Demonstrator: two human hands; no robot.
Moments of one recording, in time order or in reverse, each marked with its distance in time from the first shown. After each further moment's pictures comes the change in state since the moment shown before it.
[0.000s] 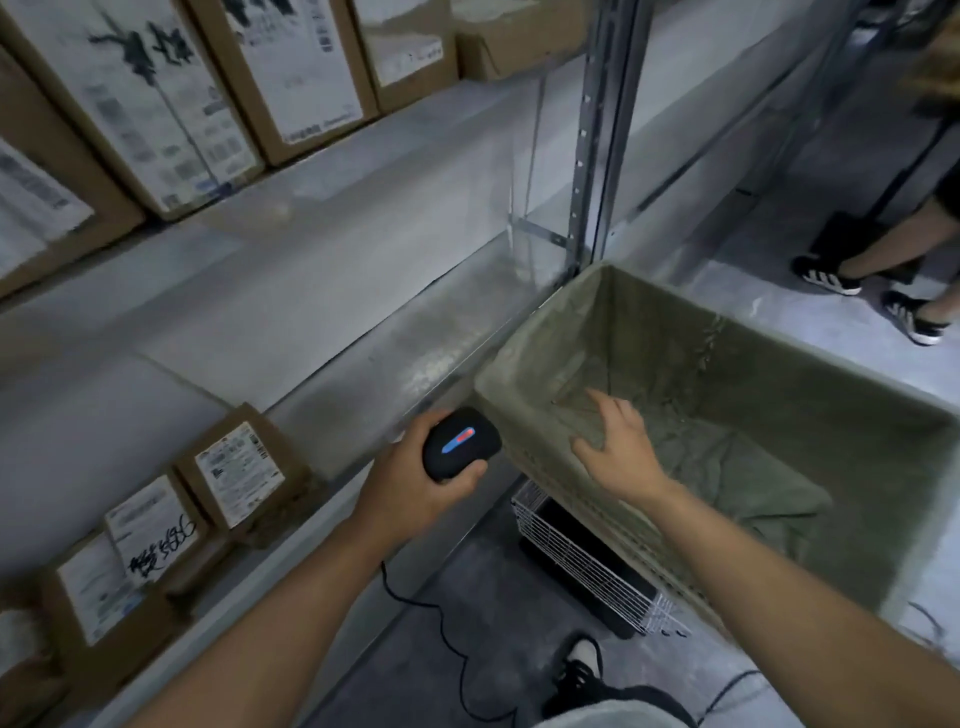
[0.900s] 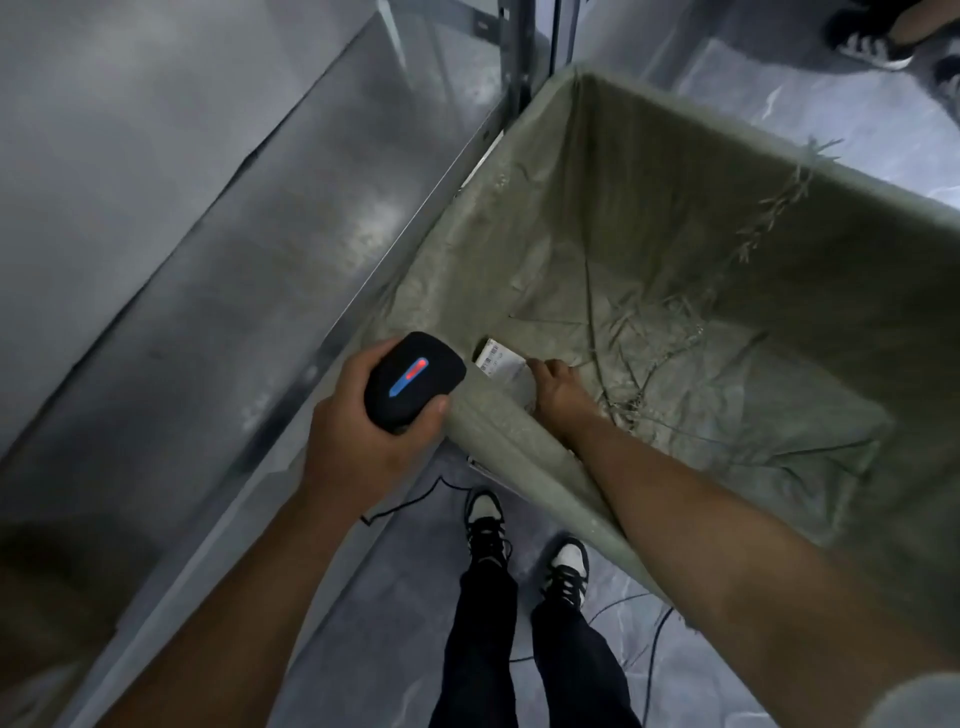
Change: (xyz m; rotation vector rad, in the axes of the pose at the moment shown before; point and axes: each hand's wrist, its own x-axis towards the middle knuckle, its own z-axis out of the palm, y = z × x) left_hand 0.173 -0.091 0.135 -0.025 -0.012 -0.091; right_hand 0.177 0.165 0.149 -0.139 -0.387 0.279
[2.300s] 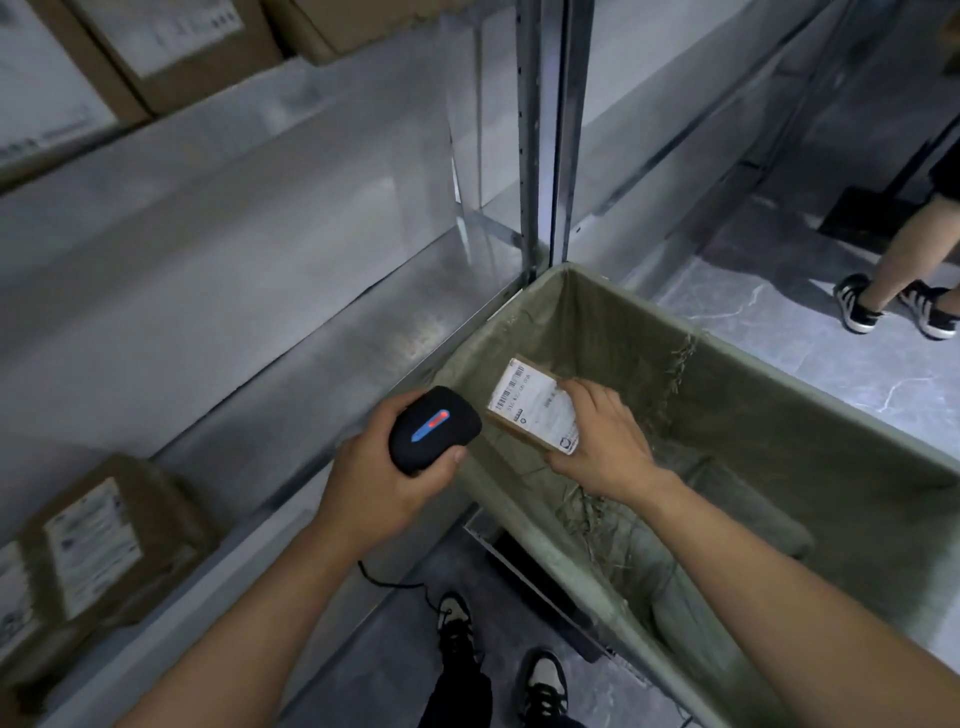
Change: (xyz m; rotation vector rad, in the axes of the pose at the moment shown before) left_hand -0.095 0.146 -0.053 -0.006 0.098 0.071; right_hand -0.166 -0.034 -0.171 -0.229 0.373 -0.441
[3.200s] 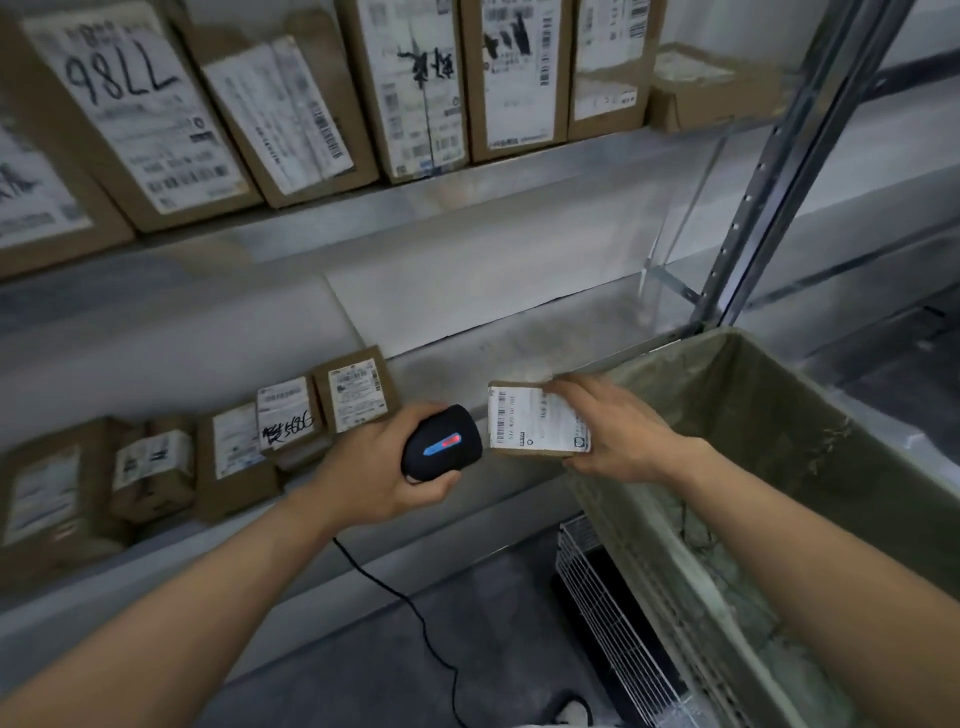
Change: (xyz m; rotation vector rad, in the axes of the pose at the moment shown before) left_hand -0.166 -0.060 -0.175 0.475 0.135 0.151; right_hand -0.031 -0.202 -0.024 -0.238 -0.182 -0.675
